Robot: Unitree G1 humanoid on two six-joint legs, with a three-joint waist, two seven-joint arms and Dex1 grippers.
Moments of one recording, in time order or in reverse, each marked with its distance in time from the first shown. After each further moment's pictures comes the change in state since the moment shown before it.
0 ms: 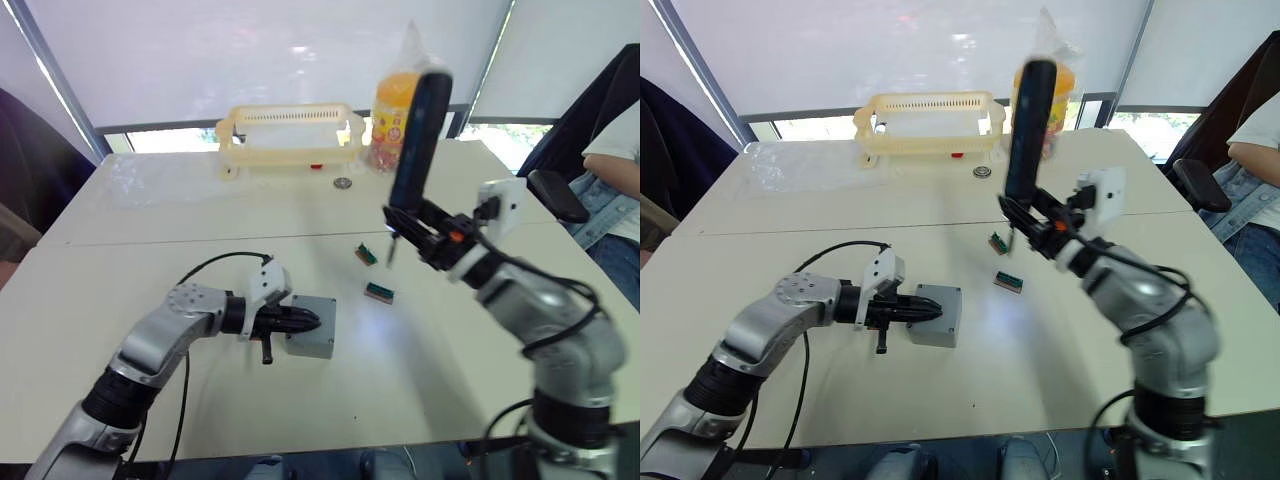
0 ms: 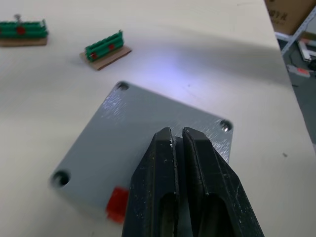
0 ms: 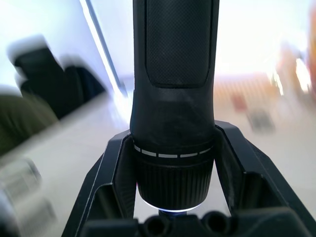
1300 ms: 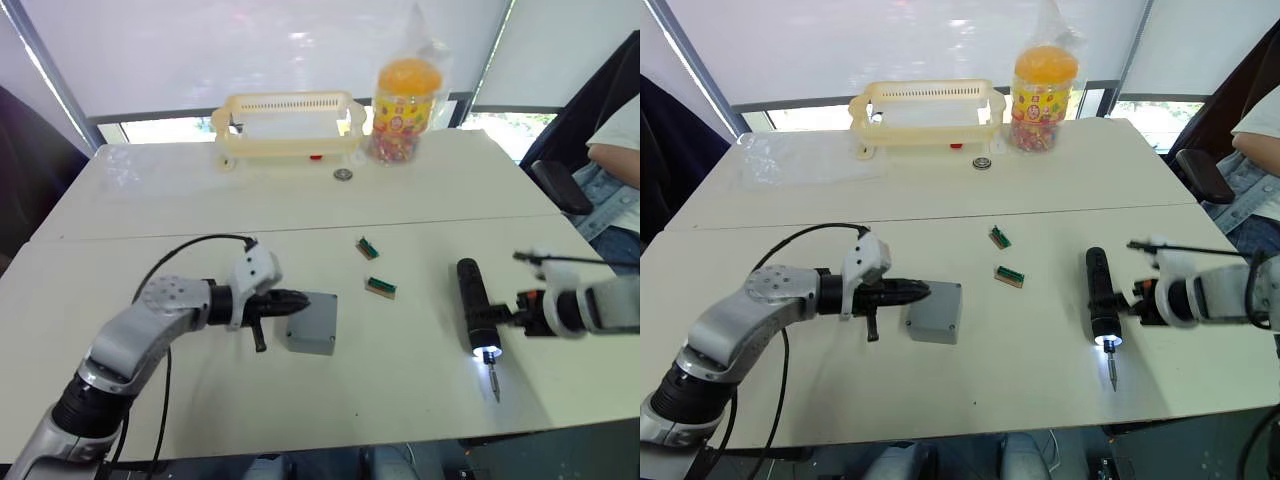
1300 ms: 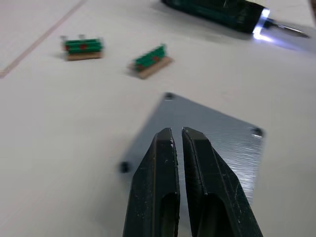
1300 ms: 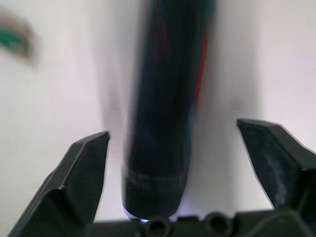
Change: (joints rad) left arm 0.017 0.006 0.128 -0.086 -0.031 0.057 0.186; right arm -0.170 -0.456 0.154 0.562 0.436 0.300 -0.236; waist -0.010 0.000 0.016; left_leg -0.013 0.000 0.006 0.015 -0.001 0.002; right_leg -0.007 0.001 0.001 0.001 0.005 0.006
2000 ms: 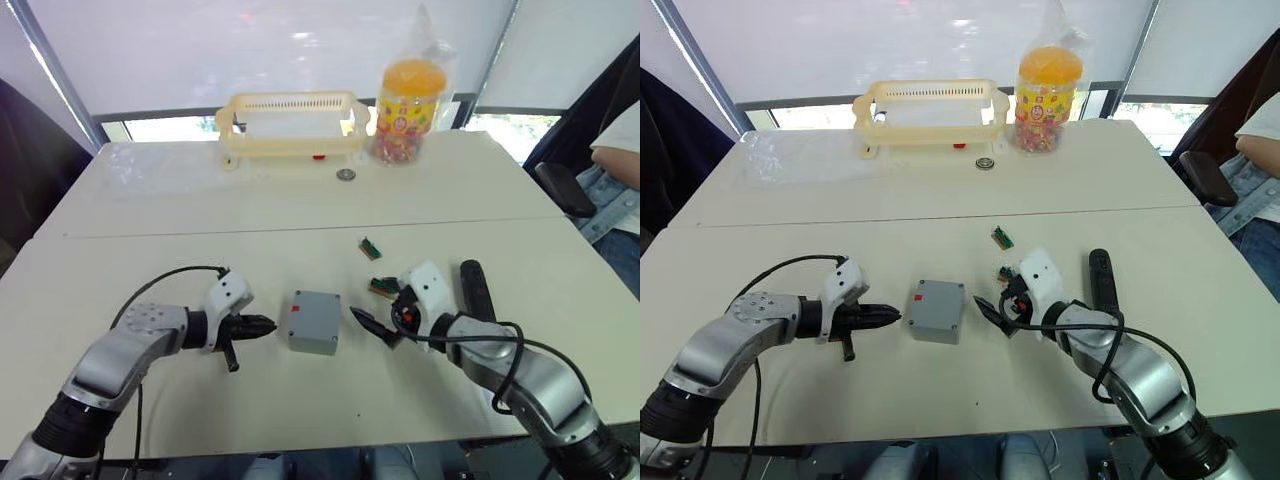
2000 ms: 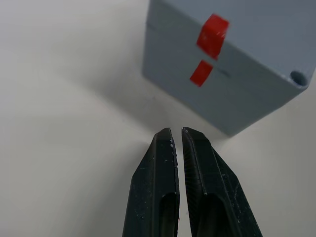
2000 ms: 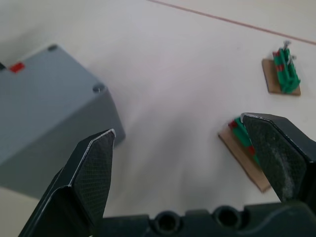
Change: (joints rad) left arm 0.137 0.036 -0.036 0.098 0.054 -0.024 -0.064; right arm 0.367 0.416 0.397 -0.558 -0.824 -0.725 0.196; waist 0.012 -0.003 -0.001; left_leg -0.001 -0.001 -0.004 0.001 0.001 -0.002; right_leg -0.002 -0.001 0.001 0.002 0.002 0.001
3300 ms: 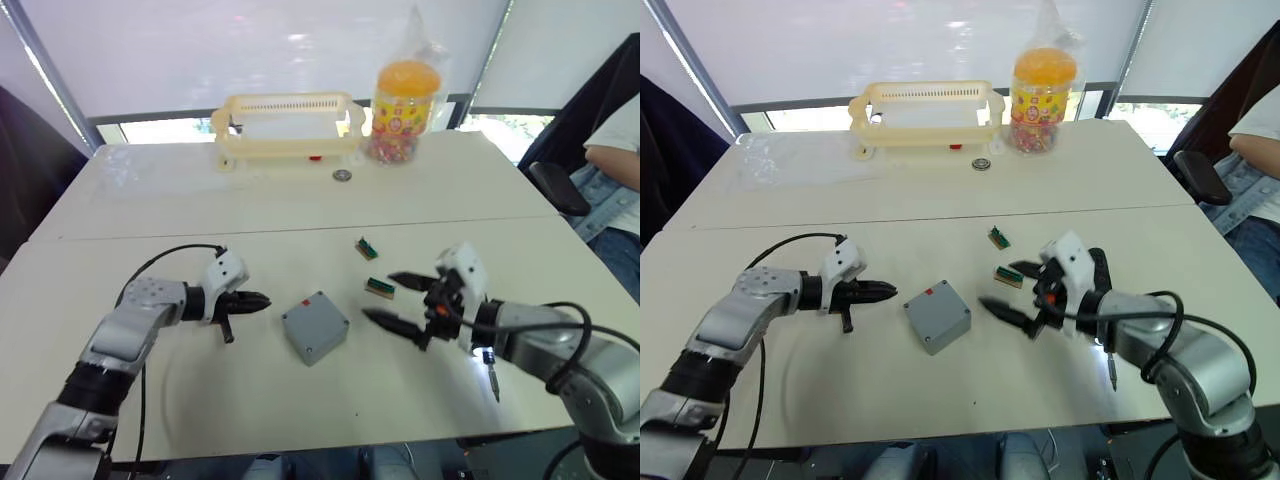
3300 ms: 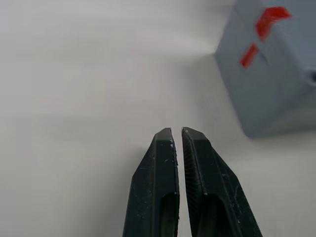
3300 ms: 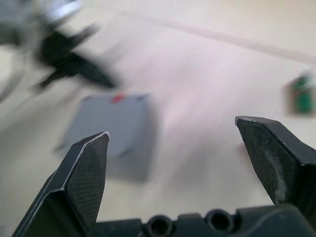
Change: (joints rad) left arm -0.053 -0.017 0.054 0.142 0.104 -0.116 -0.109; right arm -0.087 -0.025 -0.295 -0.024 0.161 0.196 0.298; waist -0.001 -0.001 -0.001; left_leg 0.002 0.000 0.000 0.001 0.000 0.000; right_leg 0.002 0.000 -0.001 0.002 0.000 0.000
